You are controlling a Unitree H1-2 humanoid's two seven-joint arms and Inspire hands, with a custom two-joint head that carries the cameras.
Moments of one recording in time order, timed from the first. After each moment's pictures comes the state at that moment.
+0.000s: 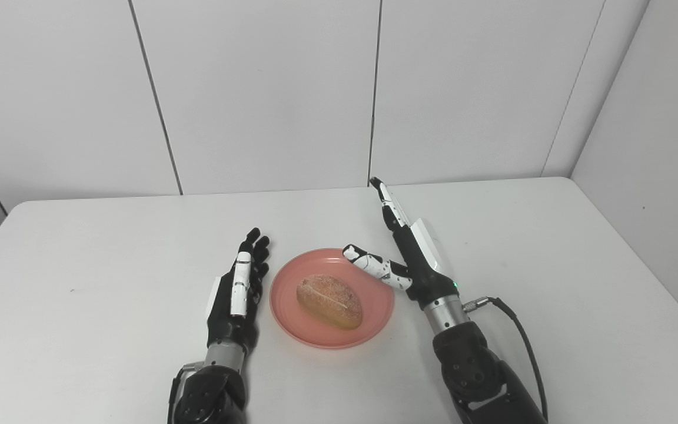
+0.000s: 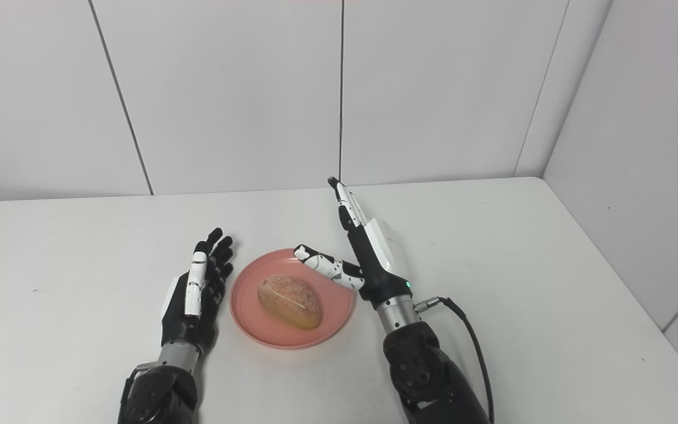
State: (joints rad) left arm -0.30 -0.10 0.01 0.26 -0.13 0.01 -0.02; right arm -0.37 -0.08 0.16 0.20 -0.38 -0.14 -0.09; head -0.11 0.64
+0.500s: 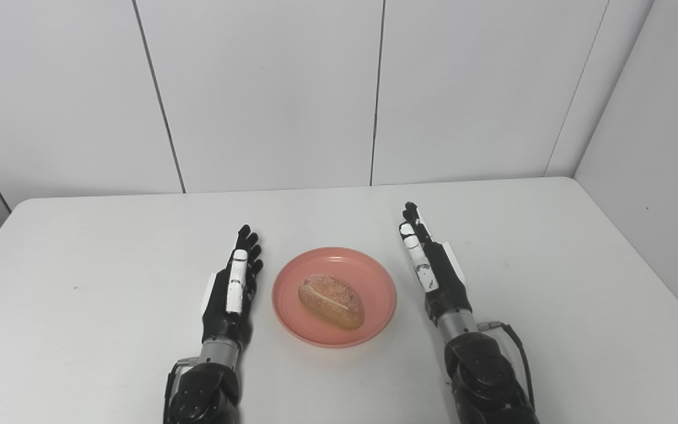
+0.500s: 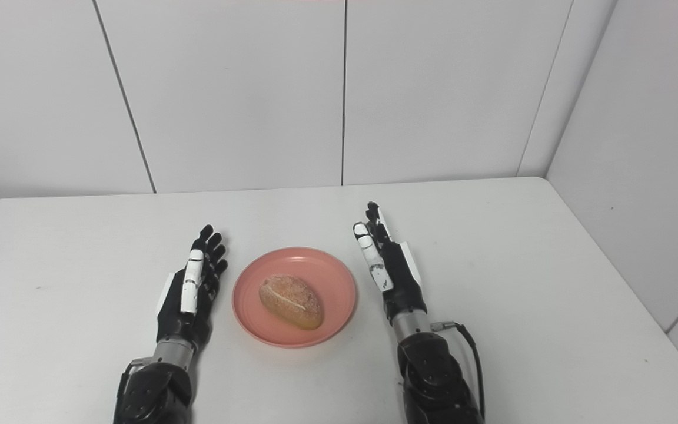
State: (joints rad) left arm -0.33 -0.07 0.00 0.32 -0.13 -0.06 -0.05; right arm -0.33 0.00 0.00 0.21 0.00 0.03 -0.01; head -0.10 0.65
